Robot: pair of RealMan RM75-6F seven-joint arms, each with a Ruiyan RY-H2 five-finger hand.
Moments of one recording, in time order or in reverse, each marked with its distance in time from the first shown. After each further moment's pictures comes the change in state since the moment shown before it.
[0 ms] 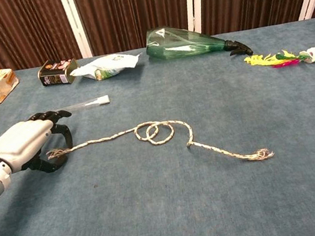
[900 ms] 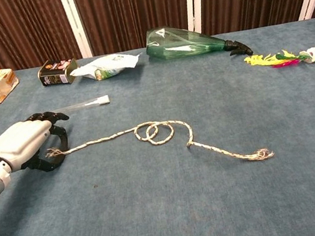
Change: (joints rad) left arm -0.021 -0.017 0.016 0.054 -0.032 0.001 -0.001; right arm 0.002 0.001 -0.004 -0.003 0.005 -0.003 -0.007
